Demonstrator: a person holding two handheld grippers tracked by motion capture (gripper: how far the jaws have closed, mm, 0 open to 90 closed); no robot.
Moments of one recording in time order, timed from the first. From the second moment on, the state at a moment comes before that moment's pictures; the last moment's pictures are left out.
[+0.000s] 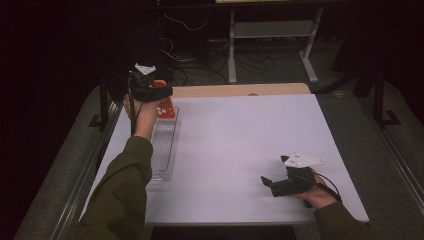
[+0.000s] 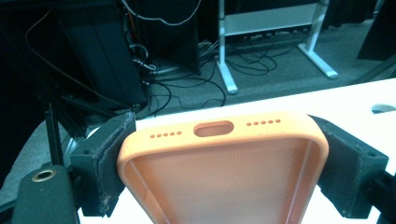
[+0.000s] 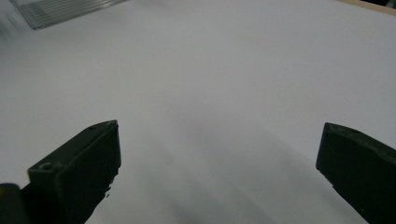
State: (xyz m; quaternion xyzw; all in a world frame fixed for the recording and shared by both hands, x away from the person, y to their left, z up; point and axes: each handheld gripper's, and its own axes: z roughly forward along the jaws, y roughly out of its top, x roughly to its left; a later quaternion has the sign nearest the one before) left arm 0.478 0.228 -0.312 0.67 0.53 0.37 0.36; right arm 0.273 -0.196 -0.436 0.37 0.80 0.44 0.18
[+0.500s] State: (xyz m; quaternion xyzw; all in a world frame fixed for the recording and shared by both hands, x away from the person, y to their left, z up) left arm 0.491 0.224 -0.342 0.68 0.54 0.36 0.33; right arm 0.273 -0.196 -0.436 0.36 0.80 0.44 0.18
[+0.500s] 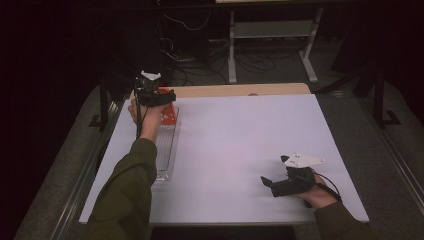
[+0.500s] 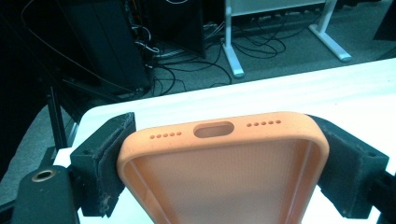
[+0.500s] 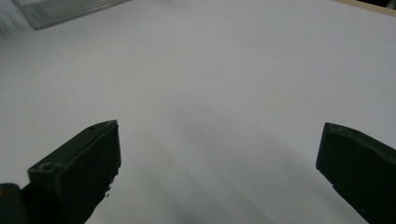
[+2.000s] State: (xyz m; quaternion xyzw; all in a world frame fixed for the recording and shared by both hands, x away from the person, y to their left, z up) left arm 0.515 0.225 -0.370 0.69 0.54 0.35 0.34; right arm 0.273 -0.197 -0.435 0.36 0.80 0.44 0.18
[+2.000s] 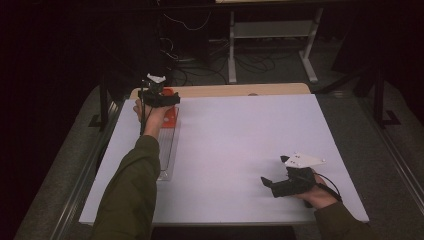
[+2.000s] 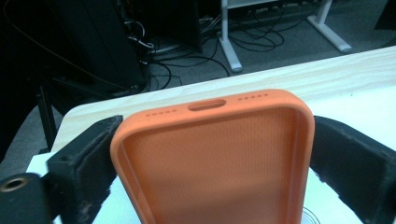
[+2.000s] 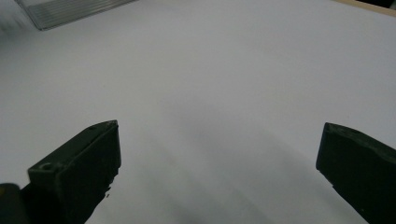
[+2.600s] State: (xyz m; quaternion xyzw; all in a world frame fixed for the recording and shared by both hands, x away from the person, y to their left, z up) left arm 0.500 0.246 -0.351 0.71 0.49 0.31 0.39; right arm 0.273 -0.196 -0.436 0.36 0.80 0.45 0.18
